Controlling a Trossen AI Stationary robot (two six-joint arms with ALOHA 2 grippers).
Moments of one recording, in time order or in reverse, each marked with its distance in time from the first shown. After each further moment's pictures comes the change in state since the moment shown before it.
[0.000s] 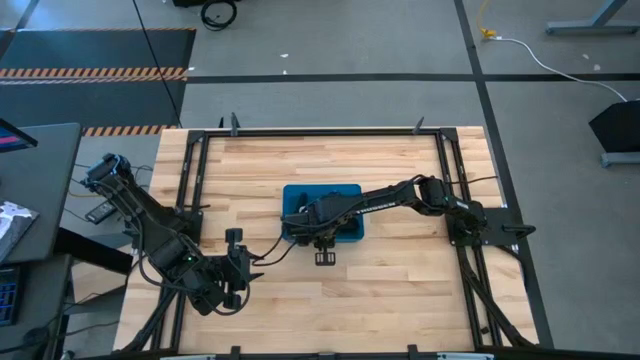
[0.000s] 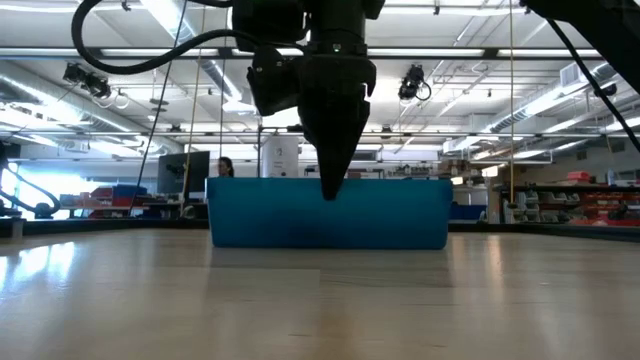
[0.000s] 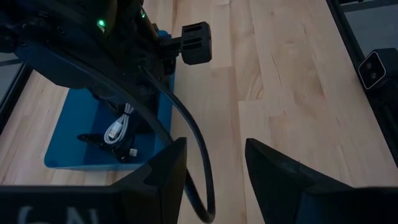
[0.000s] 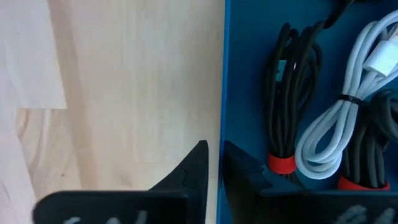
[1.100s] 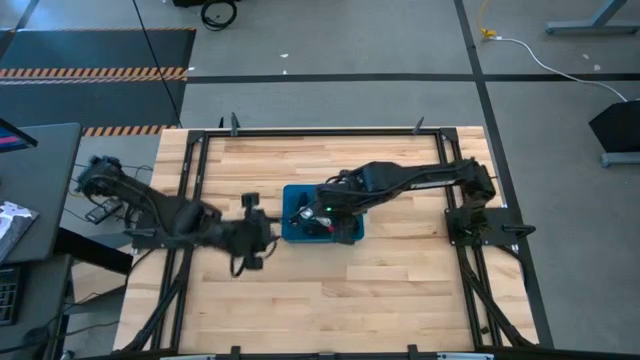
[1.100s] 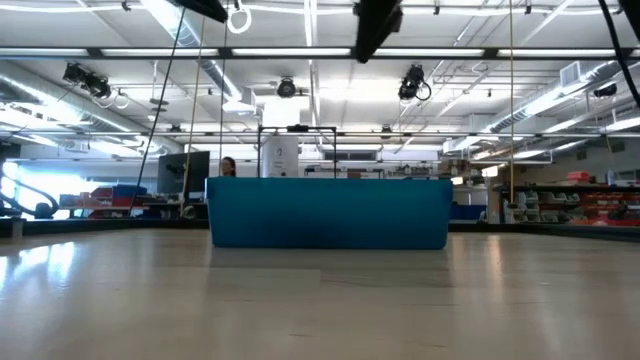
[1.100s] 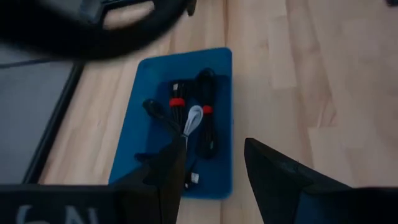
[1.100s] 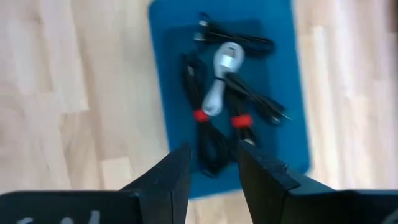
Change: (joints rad) left arm 0.366 -0.065 0.000 0.096 0.140 0.337; right arm 0.021 -0.377 0.000 -0.148 0.209 0.127
